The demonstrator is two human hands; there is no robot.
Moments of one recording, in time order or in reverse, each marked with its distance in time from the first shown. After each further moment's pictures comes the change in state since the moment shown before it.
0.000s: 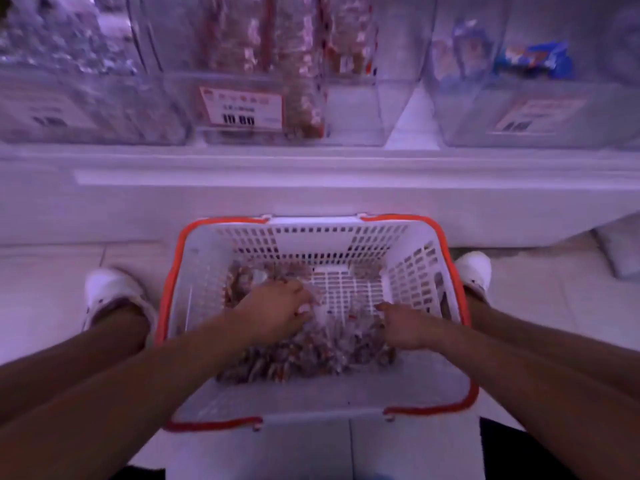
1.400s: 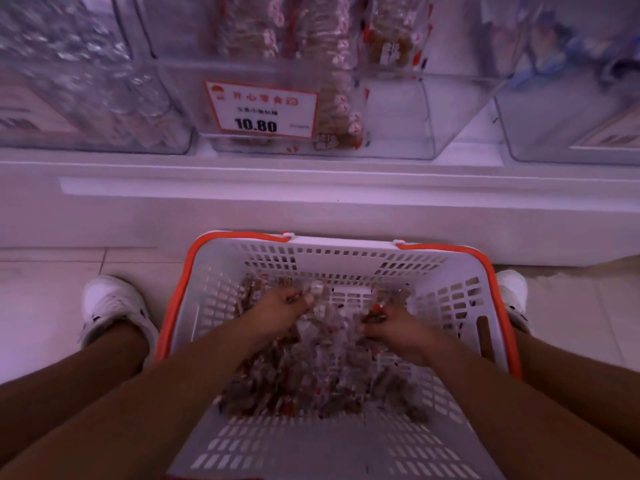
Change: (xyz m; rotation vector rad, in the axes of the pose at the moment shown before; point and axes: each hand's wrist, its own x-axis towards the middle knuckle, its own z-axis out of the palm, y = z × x) left_hand 0.045 -0.060 0.056 -1.136 0.096 -0.585; right_hand 0.066 -0.030 0.014 0.839 -0.024 -0.052
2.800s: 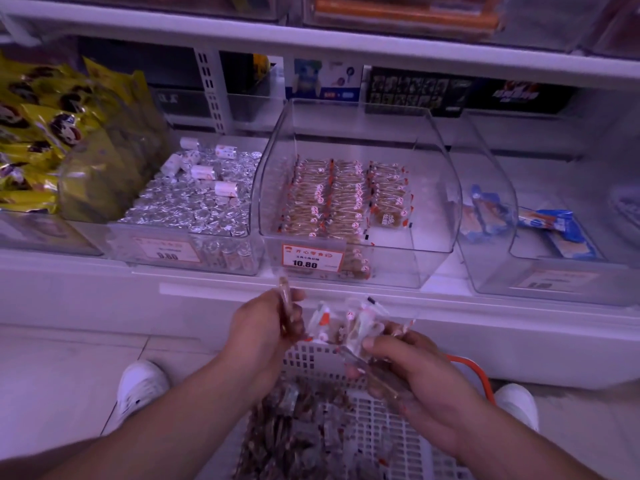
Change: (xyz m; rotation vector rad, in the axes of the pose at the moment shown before) left_hand -0.140 0.197 -0.078 -0.935 0.364 0.086; right_hand -0.191 -0.181 0.035 0.505 -0.130 -0.431
